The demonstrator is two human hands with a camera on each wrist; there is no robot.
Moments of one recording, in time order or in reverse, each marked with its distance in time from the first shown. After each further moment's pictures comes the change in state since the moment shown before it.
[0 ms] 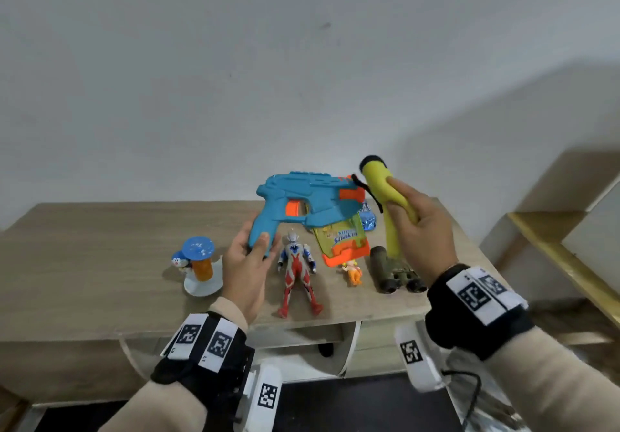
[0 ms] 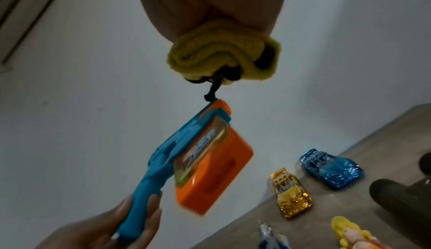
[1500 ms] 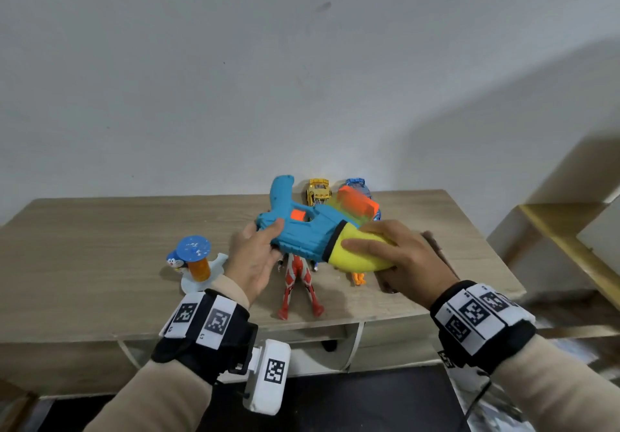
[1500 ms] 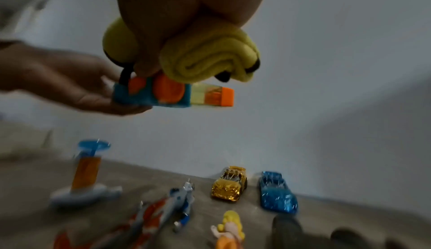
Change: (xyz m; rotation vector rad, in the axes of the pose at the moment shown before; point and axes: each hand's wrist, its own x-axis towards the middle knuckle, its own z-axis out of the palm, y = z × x) left_hand 0.031 0.010 0.024 -0.078 0.033 -0.314; right_hand -0.003 0.047 0.006 -0.412 -0.327 -0.740
